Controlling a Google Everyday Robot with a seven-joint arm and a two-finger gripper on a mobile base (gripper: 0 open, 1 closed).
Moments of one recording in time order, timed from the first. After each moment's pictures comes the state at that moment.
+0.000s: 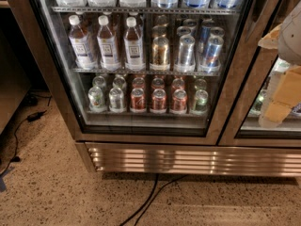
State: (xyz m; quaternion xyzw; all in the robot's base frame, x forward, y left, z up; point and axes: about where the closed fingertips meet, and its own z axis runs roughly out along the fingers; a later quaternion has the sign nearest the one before) arm 0.438 -0.217 0.976 -0.60 0.78 -0.03 0.16
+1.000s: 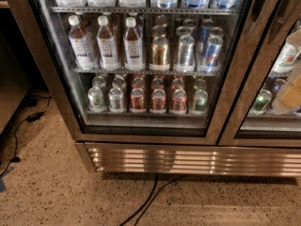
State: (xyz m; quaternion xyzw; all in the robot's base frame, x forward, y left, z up) arm 0.458 -0.259 0.980 -0.52 0.82 0.02 0.23
